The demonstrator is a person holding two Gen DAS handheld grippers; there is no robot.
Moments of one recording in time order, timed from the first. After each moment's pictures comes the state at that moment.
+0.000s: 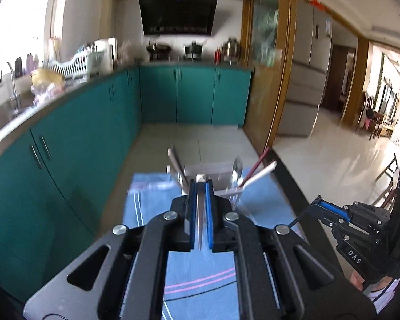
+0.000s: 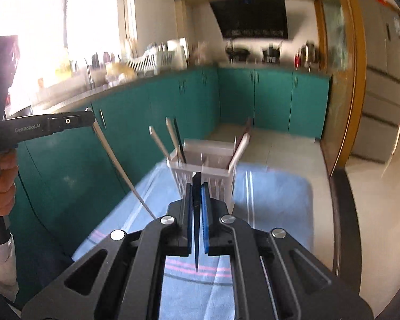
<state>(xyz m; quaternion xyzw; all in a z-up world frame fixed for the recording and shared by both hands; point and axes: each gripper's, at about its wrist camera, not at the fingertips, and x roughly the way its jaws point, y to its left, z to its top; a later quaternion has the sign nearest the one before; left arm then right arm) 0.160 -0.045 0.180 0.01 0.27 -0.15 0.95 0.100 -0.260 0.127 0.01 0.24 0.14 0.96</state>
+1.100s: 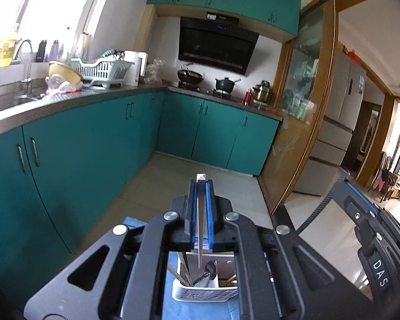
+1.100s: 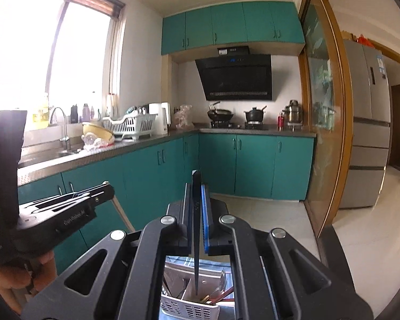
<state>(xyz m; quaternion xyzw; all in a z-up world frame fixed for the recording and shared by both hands) 0.312 -0.058 0.158 -0.10 0.20 -0.09 0.97 0.244 -0.233 0.174 0.01 0.11 0.08 0.99</state>
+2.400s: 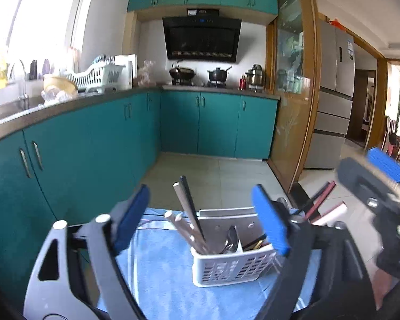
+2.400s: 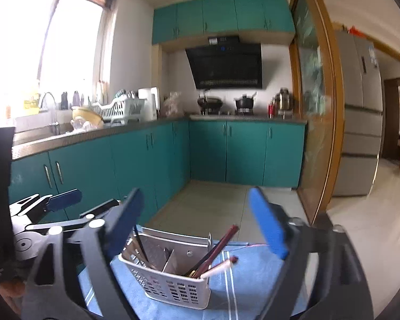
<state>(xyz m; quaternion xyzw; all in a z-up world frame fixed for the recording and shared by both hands) 0.266 -0.077 0.078 0.00 0.18 -0.08 0.98 0.210 -0.242 0.110 0.00 0.10 0.06 0.99</state>
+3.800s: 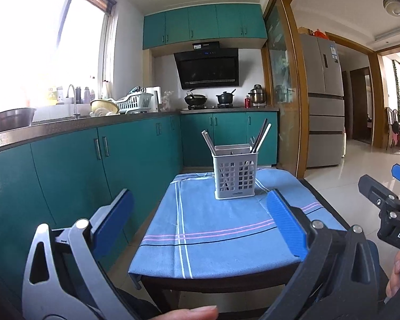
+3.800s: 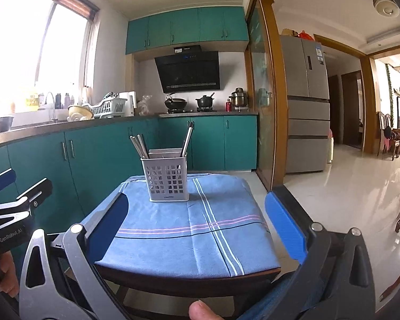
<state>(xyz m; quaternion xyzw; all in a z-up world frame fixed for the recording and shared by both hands) -0.090 -0.013 0.028 0.04 0.10 -0.05 0.99 -0.127 -0.220 0.026 0.03 0.11 -0.06 0.99</state>
